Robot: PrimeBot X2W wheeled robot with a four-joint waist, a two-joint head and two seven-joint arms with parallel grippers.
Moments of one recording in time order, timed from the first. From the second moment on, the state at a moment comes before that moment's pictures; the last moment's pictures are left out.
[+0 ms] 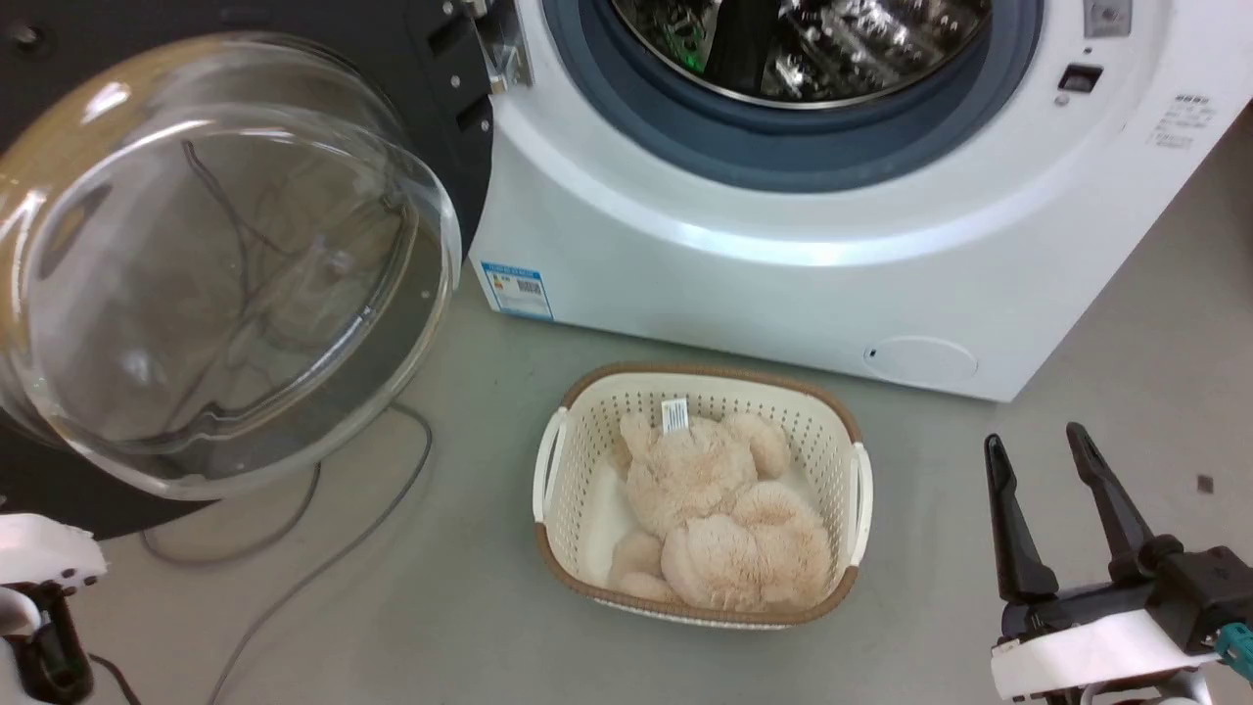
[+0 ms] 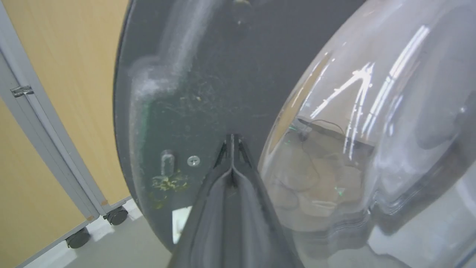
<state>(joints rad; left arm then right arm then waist) -0.33 0.27 0.47 0.46 -0.21 0.03 -0.26 -0.02 -0.10 -0.01 0.02 0.12 0.13 -0.26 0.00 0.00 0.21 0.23</state>
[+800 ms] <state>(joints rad) -0.10 0.08 0.27 0.06 -0.08 -0.08 -0.26 0.06 -0.06 -0.04 -0.01 0.09 0.13 -0.26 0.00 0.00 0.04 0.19</state>
